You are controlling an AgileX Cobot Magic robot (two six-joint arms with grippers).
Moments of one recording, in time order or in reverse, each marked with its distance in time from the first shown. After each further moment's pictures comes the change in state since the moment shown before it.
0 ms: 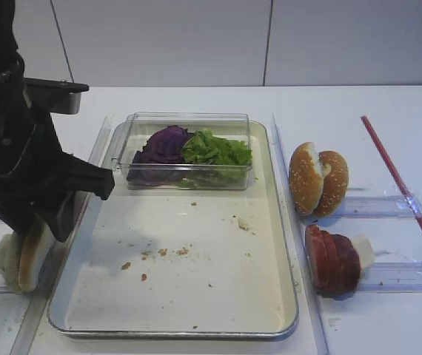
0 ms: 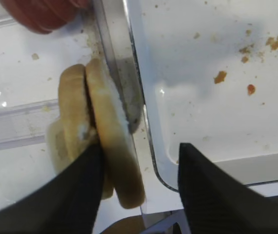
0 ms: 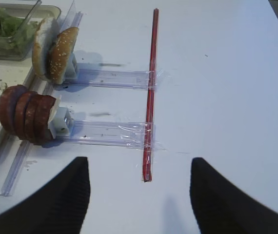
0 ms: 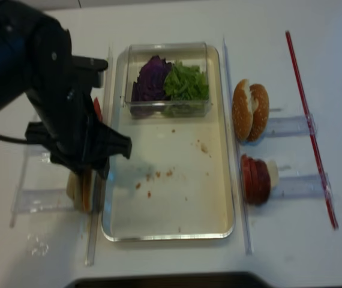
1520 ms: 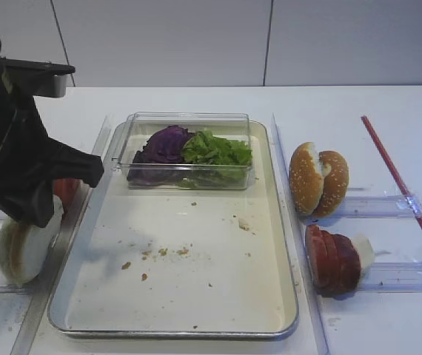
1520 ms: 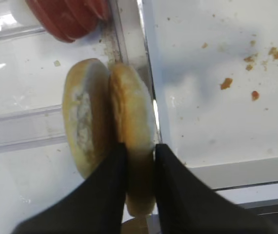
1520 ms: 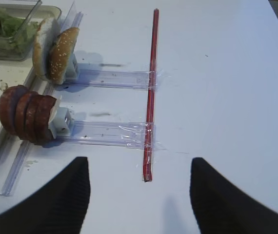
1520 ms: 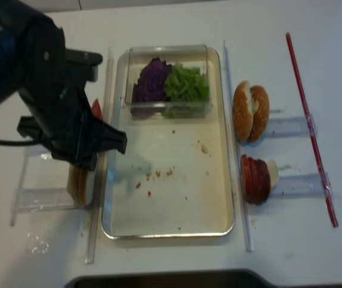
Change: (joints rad) left arm -0.002 -0.051 -0.008 0.034 0.004 -0.018; right arm 0.000 0.000 0.000 0.000 0.000 0.000
